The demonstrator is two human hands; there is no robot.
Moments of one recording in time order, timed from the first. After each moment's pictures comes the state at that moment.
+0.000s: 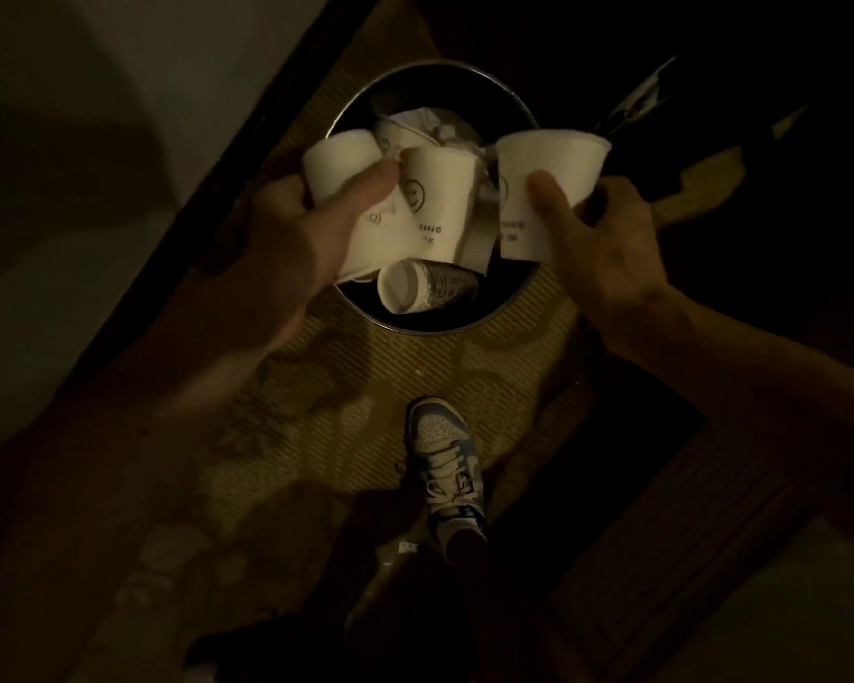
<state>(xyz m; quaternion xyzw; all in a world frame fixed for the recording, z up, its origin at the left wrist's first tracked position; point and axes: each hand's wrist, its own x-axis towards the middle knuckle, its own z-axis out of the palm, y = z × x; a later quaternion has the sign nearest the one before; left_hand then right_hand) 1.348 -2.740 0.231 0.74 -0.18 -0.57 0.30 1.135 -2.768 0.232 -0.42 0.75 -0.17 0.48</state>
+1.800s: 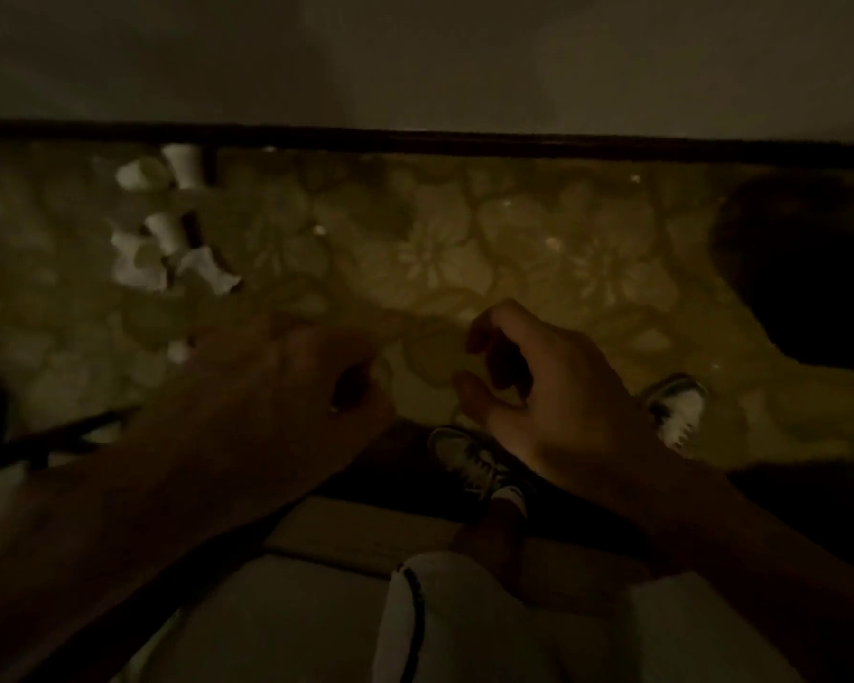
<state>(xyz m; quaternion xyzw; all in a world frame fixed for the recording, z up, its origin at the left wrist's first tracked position) 1.488 -2.105 0.514 0.91 -0.18 -0.32 0.17 1.403 -2.278 0.463 -0.82 0.09 0.15 0.54</state>
